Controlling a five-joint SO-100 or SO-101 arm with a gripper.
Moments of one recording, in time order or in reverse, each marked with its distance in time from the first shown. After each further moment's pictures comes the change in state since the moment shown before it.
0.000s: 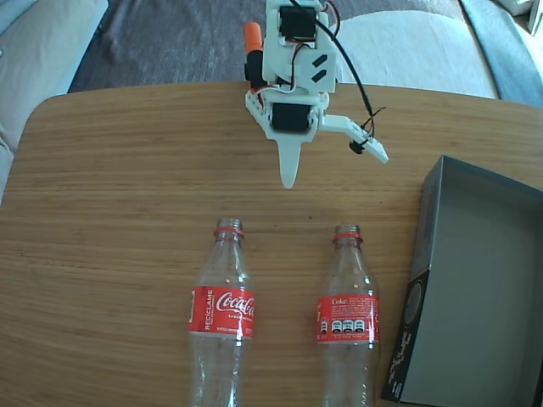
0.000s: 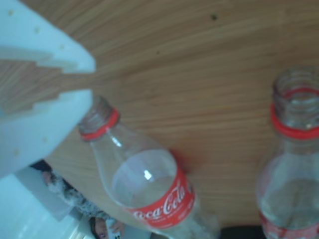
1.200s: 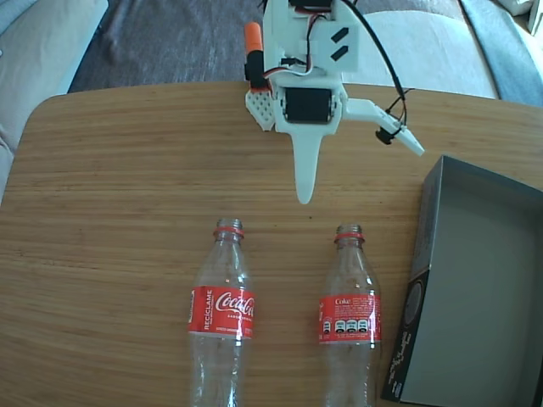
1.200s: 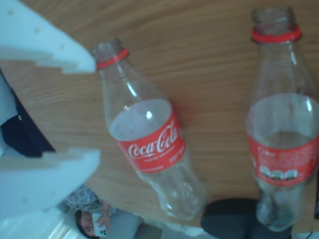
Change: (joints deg) arm -3.8 -41.1 -37.0 0.0 0.0
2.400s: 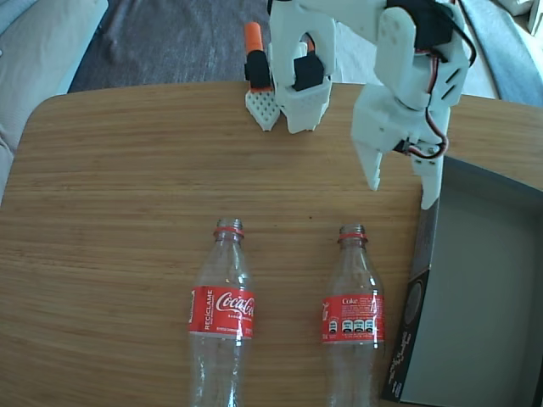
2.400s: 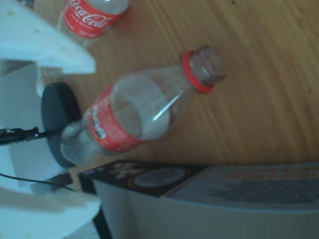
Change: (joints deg) arm -22.0 -45.2 -42.7 22.0 -47.5
